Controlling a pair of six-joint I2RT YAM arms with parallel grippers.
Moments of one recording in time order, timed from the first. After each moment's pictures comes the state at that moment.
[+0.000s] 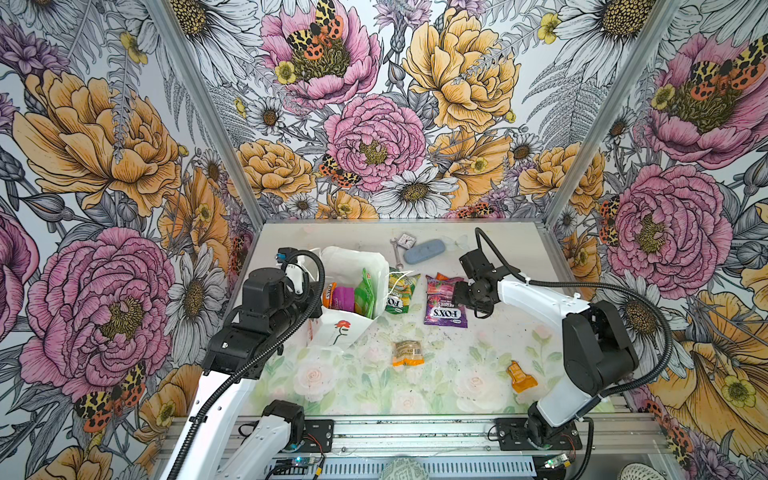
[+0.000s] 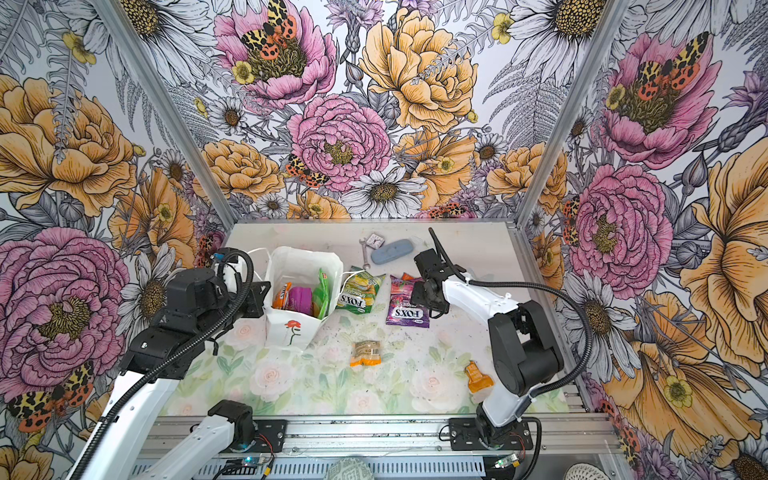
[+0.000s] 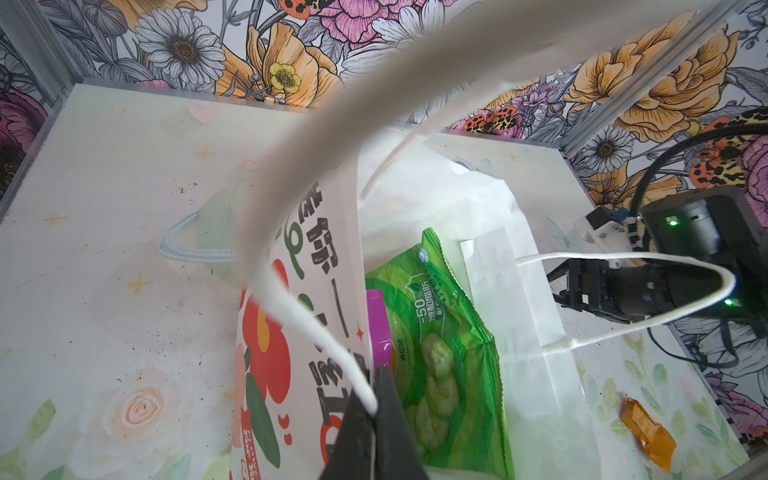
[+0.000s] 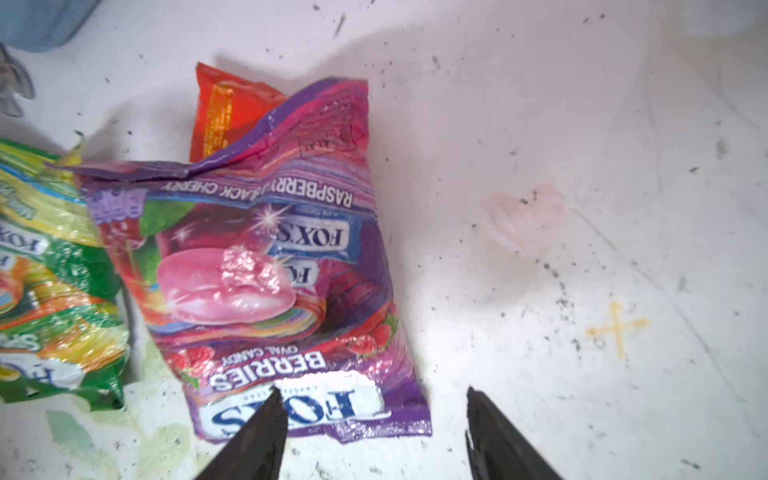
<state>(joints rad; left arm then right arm) -0.25 0.77 1.04 -0.78 0.09 -0.28 0.40 1.63 1.11 -0.69 0.02 0.65</state>
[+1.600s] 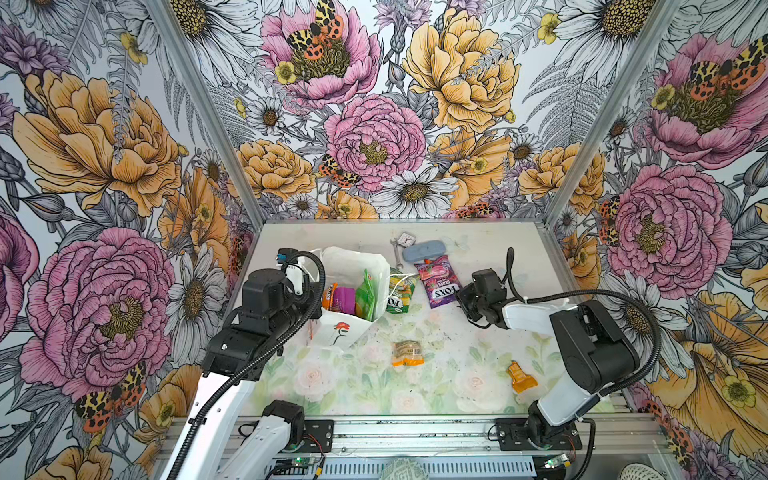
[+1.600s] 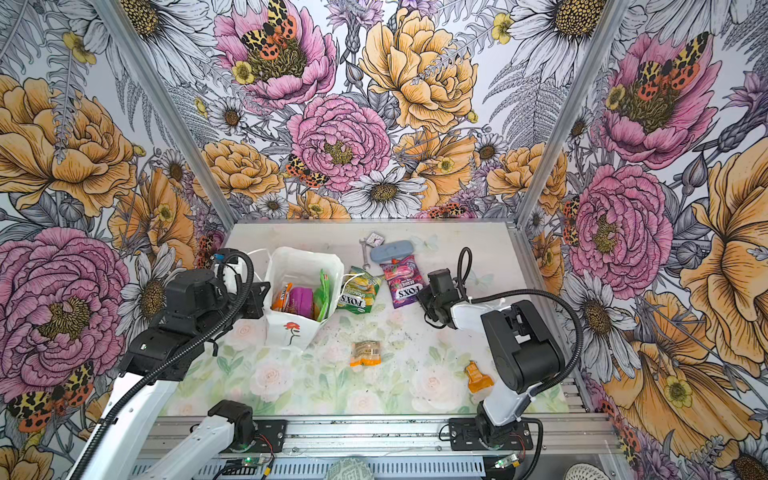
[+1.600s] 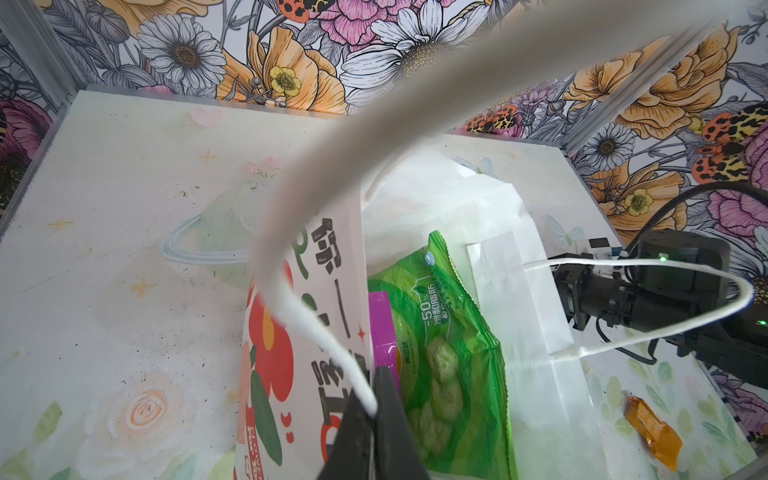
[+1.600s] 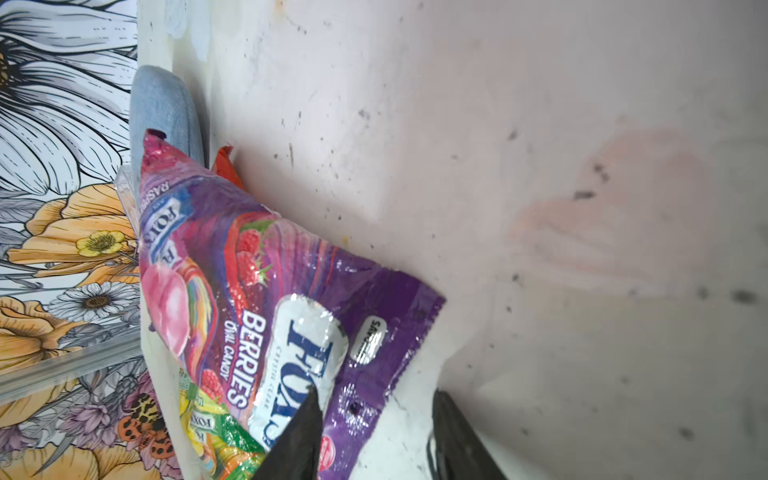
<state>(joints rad) -0.25 0.76 1.04 -0.78 0.08 -0.27 0.31 1.66 0.74 0.06 -0.08 1.24</state>
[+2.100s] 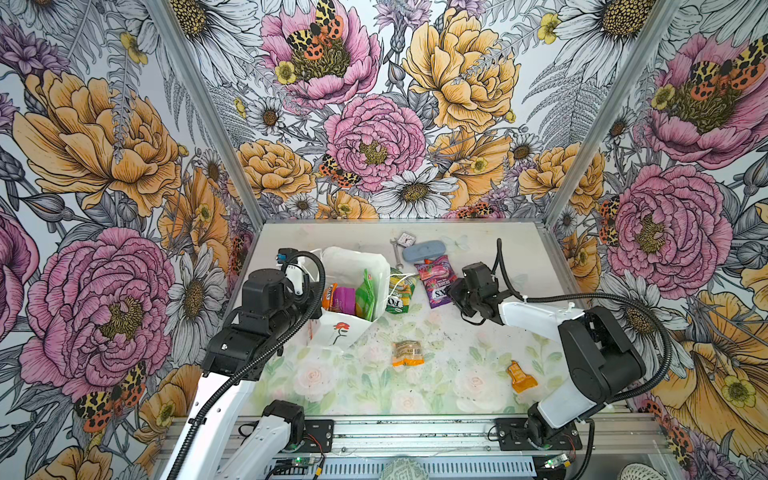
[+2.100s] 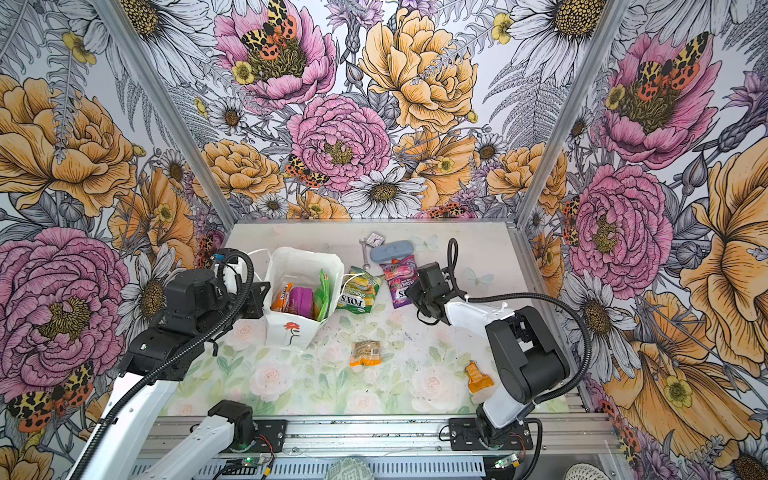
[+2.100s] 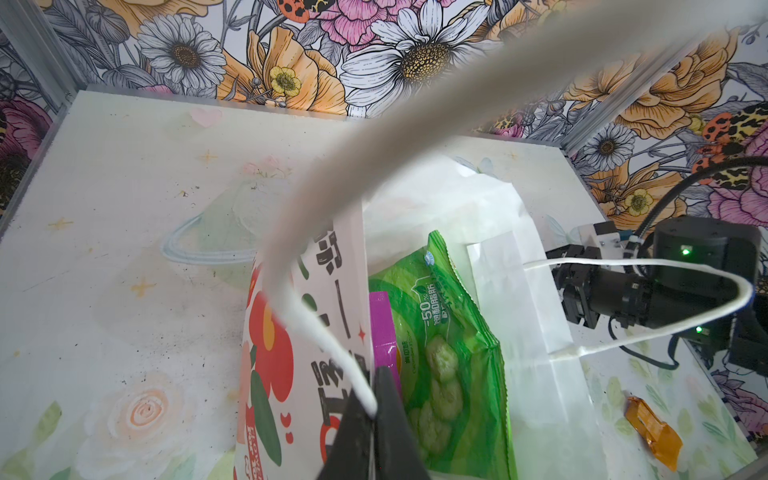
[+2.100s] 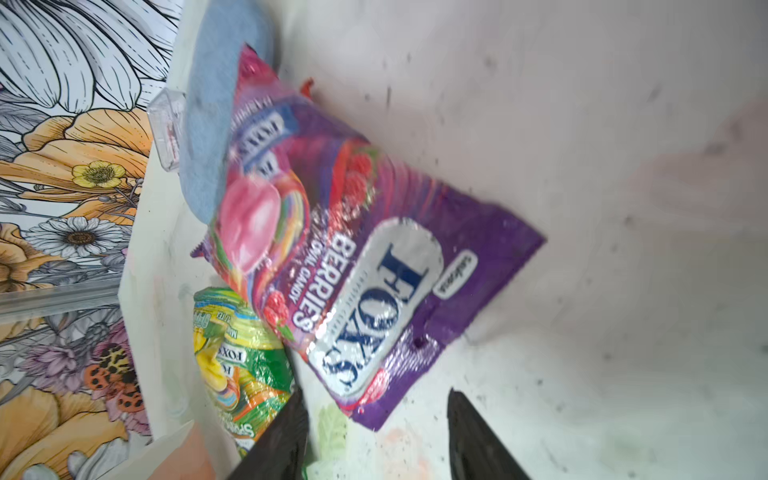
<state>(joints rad) -0.25 0.76 1.04 -0.78 0.08 -0.27 0.39 1.61 0.86 -0.11 -0.03 1.10</state>
